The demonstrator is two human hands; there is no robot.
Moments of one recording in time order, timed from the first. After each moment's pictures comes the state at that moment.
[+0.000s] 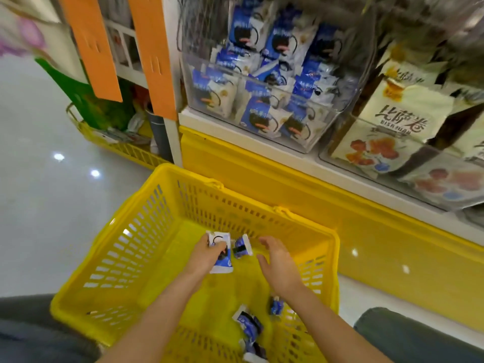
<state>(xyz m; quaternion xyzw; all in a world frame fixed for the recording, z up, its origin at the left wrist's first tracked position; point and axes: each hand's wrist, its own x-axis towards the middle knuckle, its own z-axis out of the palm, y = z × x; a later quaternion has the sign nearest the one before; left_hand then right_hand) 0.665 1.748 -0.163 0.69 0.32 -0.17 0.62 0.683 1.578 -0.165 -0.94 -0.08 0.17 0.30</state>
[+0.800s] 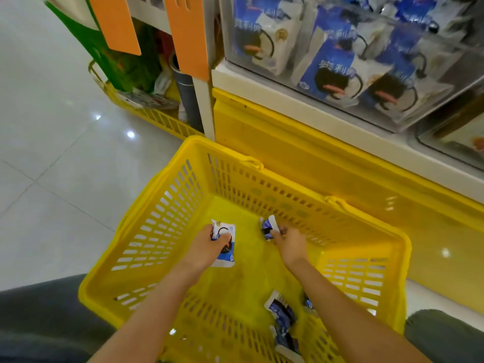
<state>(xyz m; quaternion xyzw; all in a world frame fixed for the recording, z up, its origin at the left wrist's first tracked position) 0.652 1.807 -0.192 0.70 0.35 -0.21 0.58 0.721 1.623 -0.264 -0.92 0.06 0.24 0.32</state>
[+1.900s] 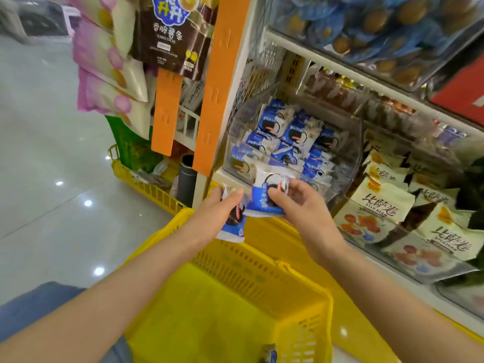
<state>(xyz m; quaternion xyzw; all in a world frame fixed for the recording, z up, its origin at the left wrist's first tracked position) 0.692 1.808 0.036 0.68 0.10 0.00 0.72 0.732 1.652 0.085 -0.80 -0.09 0.10 0.59</state>
